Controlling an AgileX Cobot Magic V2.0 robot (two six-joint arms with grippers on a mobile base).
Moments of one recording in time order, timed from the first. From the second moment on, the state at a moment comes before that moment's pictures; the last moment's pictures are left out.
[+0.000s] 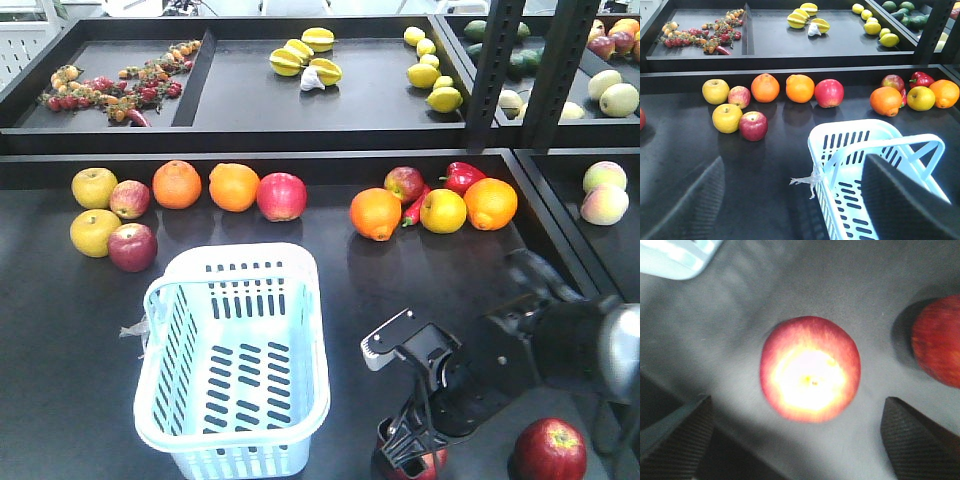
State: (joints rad) left arm -0.30 0.47 -0.81 0.19 0.81 -0.29; right arm 0.53 1.70 -0.80 0.09 0.52 -0.20
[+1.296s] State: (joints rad) left arm -0.30 0.47 -0.81 0.19 0.81 -0.29; right arm 0.53 1.57 -0.81 0.09 0.61 -0.20
